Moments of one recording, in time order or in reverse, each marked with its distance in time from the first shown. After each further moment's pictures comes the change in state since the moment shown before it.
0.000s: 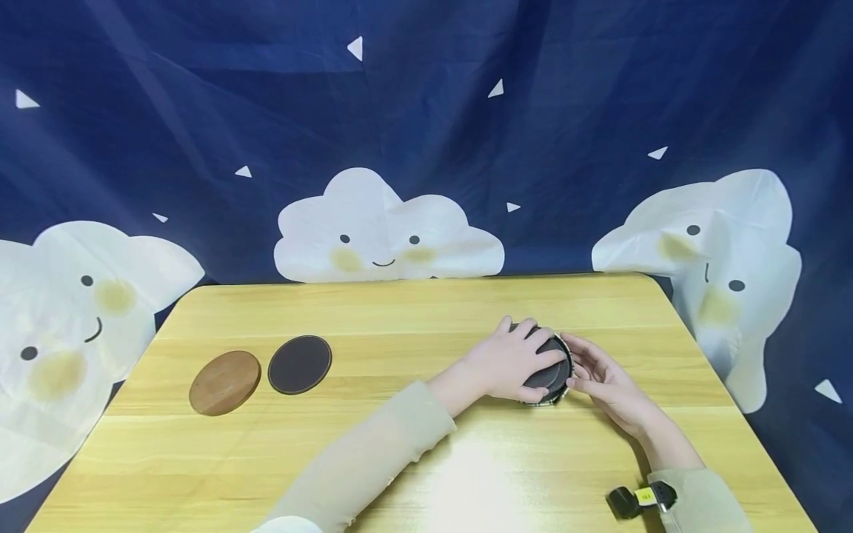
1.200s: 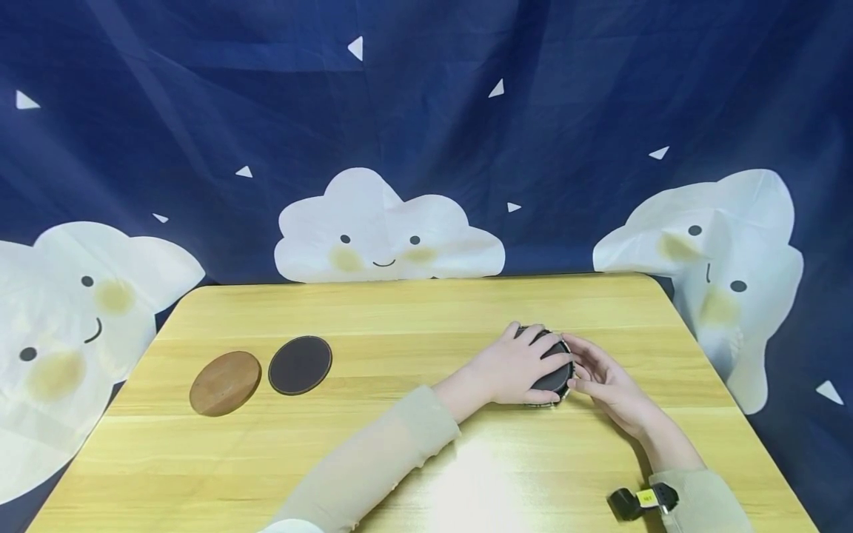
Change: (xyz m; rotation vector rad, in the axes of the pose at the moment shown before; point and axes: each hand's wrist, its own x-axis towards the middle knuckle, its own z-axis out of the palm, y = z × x) left_hand 0.002 0.008 0.003 -0.020 0.013 -0.007; right_hand 0.000 -0.002 0.001 -0.008 -0.004 0.014
